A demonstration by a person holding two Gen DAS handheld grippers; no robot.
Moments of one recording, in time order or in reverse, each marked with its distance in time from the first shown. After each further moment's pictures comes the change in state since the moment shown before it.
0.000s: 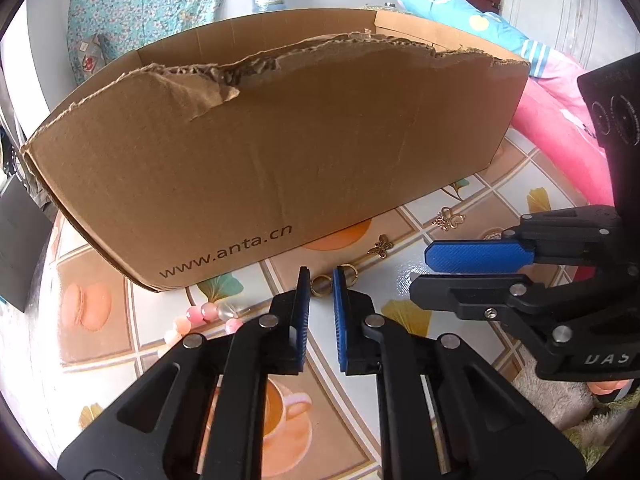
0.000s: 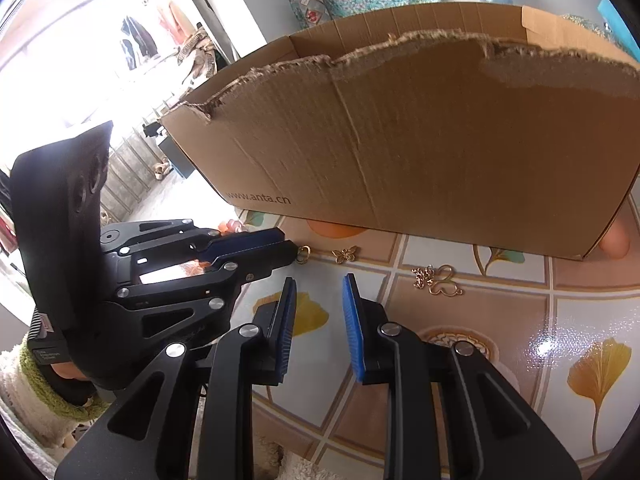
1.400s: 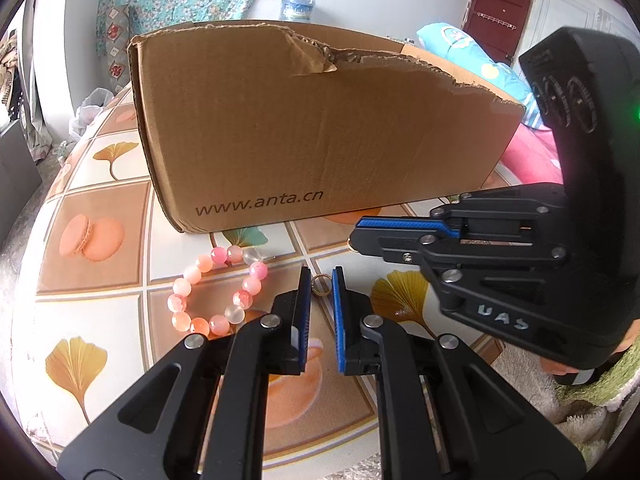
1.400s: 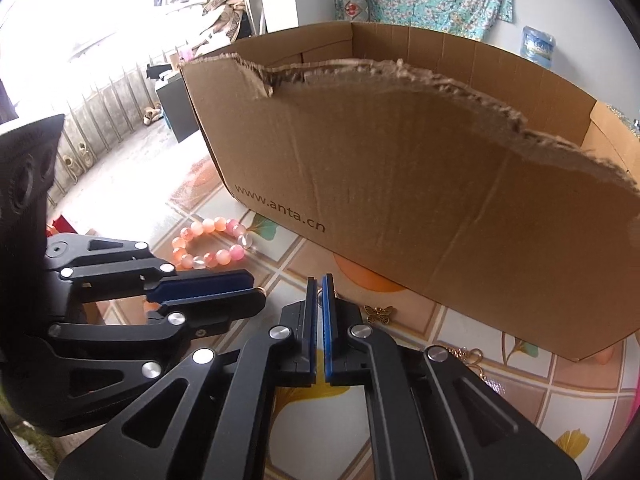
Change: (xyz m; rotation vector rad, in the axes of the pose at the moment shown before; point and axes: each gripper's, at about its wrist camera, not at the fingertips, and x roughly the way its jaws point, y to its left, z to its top) left arm -0.017 0.014 -0.034 -0.163 -0.091 -0.079; right arm 0.035 0.058 0.025 -0.266 0.056 -0.136
